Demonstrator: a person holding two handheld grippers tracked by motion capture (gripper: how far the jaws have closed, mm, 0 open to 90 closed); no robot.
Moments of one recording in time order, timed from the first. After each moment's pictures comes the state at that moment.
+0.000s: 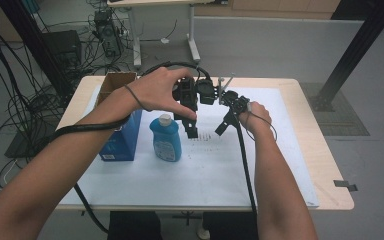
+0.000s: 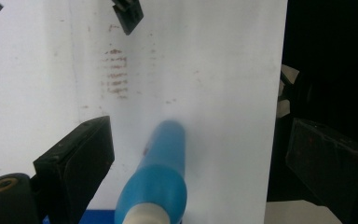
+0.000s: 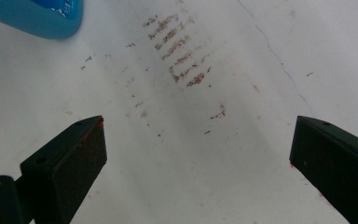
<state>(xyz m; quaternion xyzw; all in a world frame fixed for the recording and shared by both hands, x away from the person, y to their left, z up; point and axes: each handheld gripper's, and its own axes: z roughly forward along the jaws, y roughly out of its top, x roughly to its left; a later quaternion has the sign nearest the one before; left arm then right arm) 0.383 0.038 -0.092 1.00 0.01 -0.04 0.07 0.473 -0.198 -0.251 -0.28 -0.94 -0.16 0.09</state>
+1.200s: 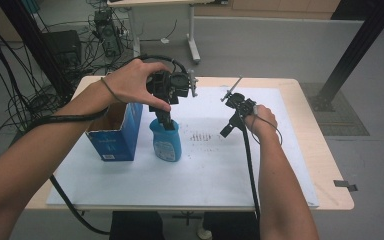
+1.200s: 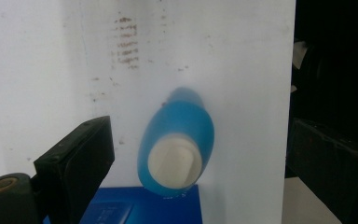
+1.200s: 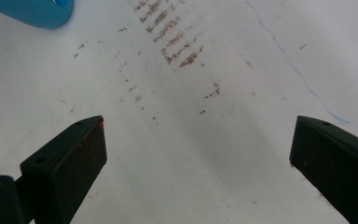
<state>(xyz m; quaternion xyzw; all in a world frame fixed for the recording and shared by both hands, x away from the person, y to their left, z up) 0.402 0.090 -0.099 1.00 -0.02 -0.04 0.07 0.463 -0.217 -0.255 -0.30 -0.93 -0.17 0.09</state>
